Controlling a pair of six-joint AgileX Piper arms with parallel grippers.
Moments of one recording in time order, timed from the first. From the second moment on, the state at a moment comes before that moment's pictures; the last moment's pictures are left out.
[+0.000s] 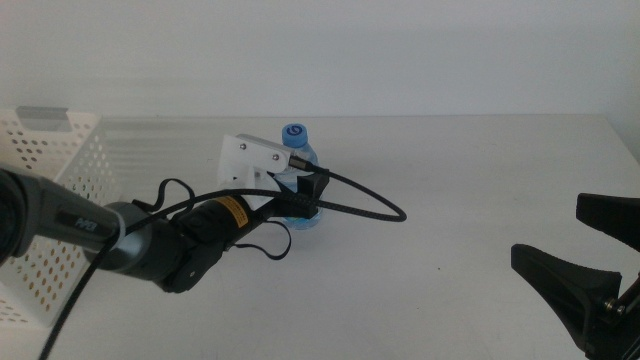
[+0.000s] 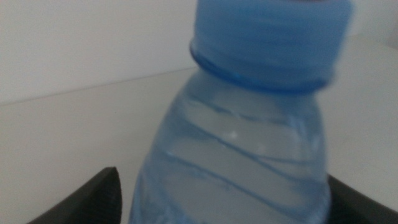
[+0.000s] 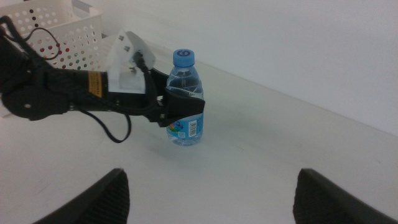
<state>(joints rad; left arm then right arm) -0.39 2.04 -0.87 0.27 -0.92 -0.28 0.60 0.64 -0.46 0.02 0.15 -0.05</state>
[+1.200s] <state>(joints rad) -0.39 1.82 -0.80 0.17 -0.71 -0.18 0.60 0.64 -0.46 0.02 0.15 -0.05</state>
